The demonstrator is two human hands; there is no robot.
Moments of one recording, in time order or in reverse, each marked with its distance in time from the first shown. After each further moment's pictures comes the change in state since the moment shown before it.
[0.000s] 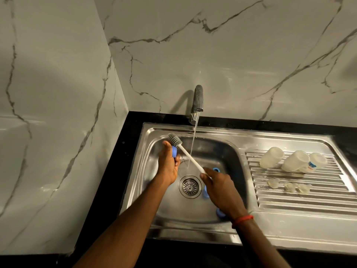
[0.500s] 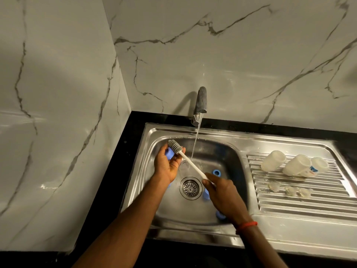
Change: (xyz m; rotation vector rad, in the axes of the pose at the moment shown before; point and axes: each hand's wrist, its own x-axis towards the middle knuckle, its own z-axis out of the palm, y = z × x) left_hand -0.004 0.016 -0.005 -0.358 -0.027 -0.130; right_hand -0.006 0.009 0.002 -0.005 -0.039 -0.043
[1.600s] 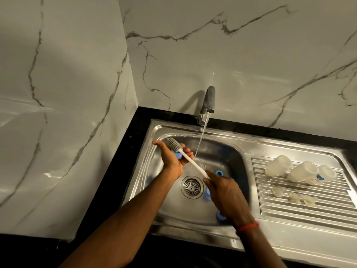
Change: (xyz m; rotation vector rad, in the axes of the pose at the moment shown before) left_hand -0.012 -0.009 0.013 0.286 0.075 0.056; right_hand 0.005 0.008 0.005 -0.213 0.071 -0.186
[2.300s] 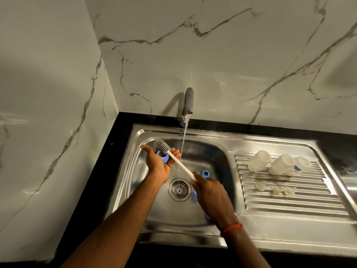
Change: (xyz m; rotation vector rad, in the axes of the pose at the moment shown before) left_hand 0.001 -0.005 0.007 -0.106 0.002 -0.056; right_hand -0.009 0.004 0.003 -0.059 0.066 0.035
